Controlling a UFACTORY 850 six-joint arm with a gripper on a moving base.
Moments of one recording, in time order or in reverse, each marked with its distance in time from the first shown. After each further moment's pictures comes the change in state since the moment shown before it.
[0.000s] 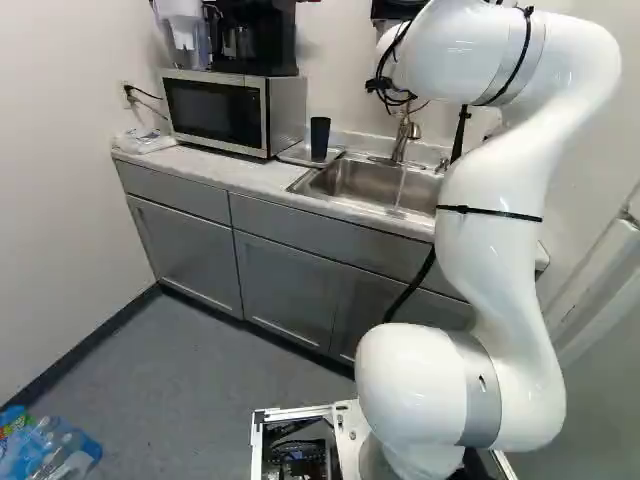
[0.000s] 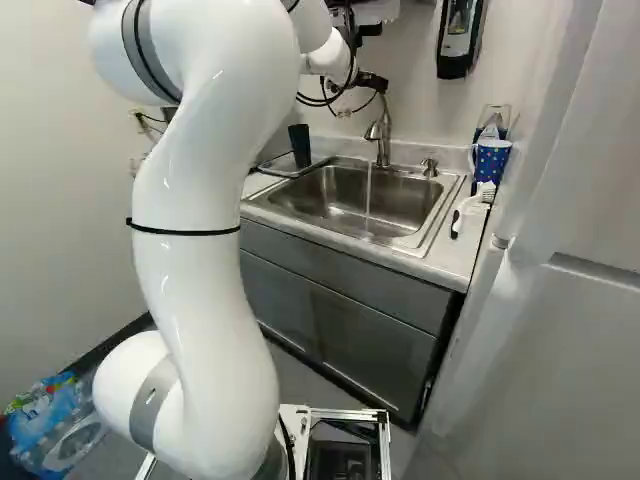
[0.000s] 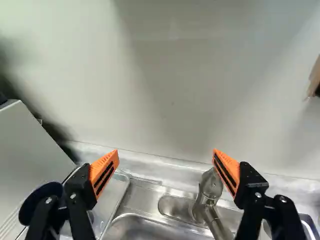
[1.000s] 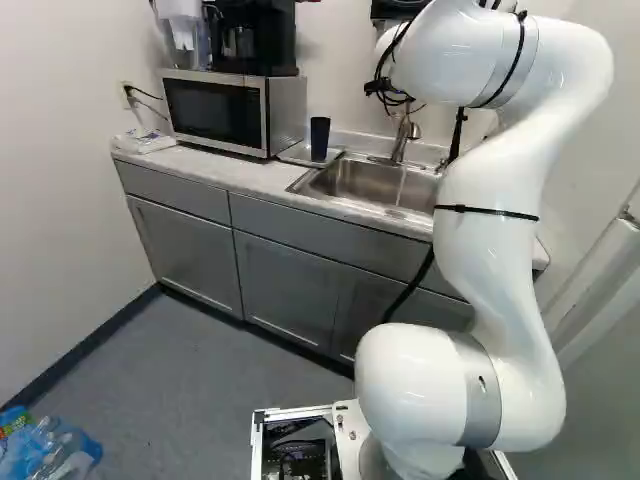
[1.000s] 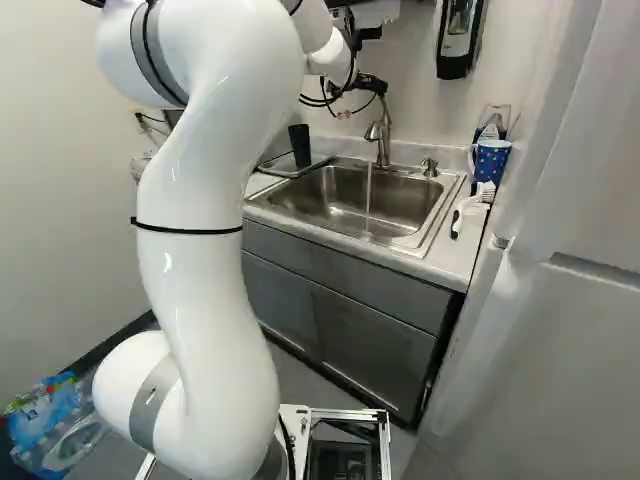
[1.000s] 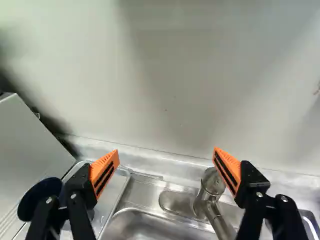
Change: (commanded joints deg) arm 0.1 -1.2 -1.4 0.0 -3.2 0.0
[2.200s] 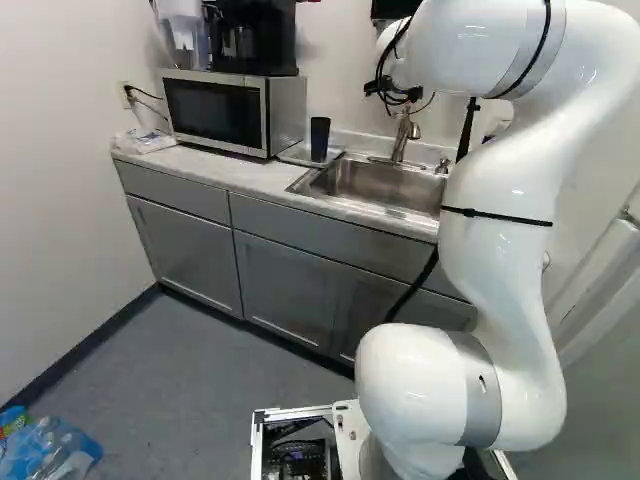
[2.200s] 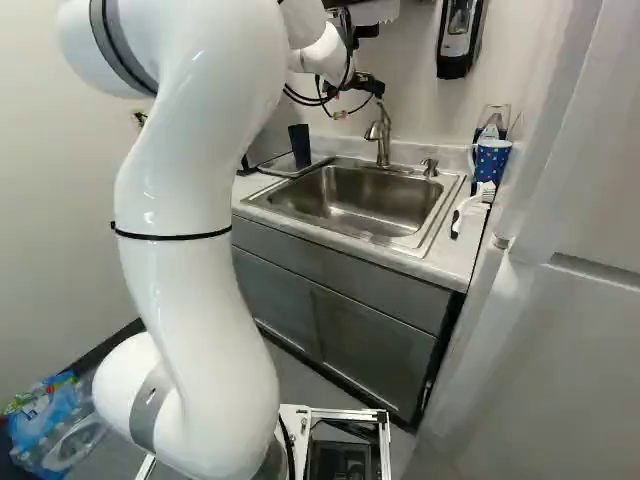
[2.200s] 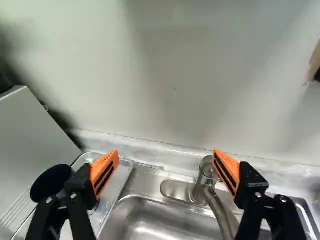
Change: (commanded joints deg) arm 0.6 5.4 6.5 0.0 1.0 0.0
